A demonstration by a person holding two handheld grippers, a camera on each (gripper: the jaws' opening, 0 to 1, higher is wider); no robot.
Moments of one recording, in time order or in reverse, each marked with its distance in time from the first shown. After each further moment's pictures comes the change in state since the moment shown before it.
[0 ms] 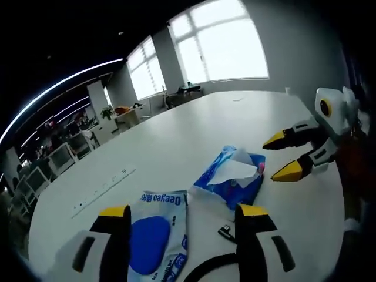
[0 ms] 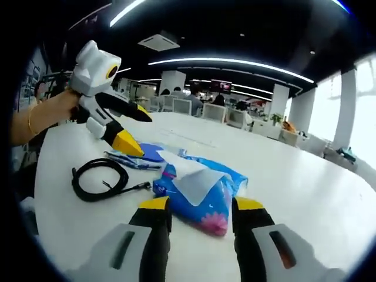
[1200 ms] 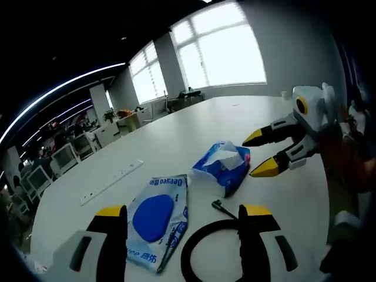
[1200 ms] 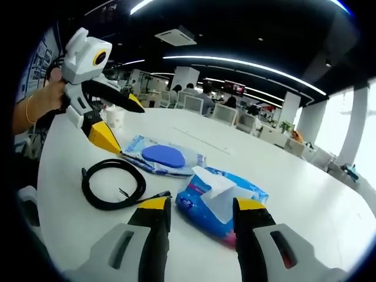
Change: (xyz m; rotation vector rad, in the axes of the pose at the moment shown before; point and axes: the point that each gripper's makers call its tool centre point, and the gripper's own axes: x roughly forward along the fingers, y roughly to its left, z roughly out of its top) left arm -0.058 0.004 -0.019 -0.006 -0.029 0.005; right arm 0.008 0.030 0.020 -0.079 0.005 0.030
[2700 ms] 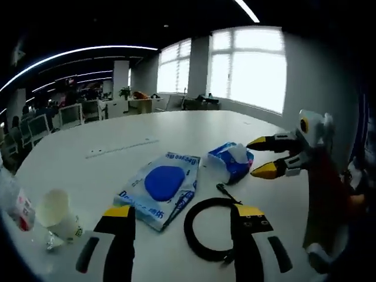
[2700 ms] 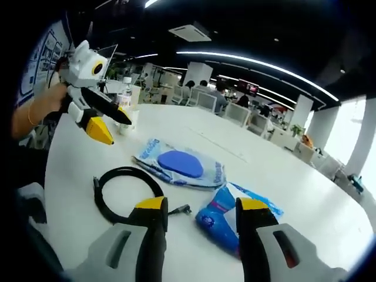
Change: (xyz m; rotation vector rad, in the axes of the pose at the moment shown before) left arm -0.055 0.035 -0.062 -0.381 0.010 0.000; right arm 0.012 0.033 0.035 -0.072 0.030 0.085
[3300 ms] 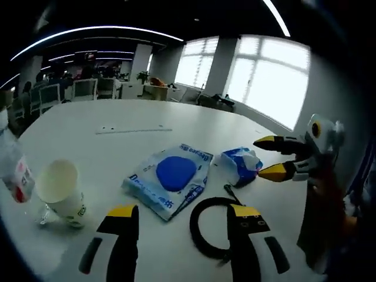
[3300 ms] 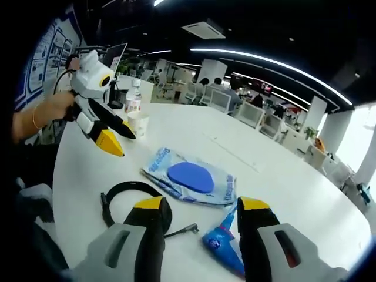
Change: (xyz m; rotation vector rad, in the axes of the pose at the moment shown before) left arm -0.004 0.015 -0.009 -0.213 0.058 -0.001; right arm 0.024 0.006 0.031 -0.012 0.038 0.102
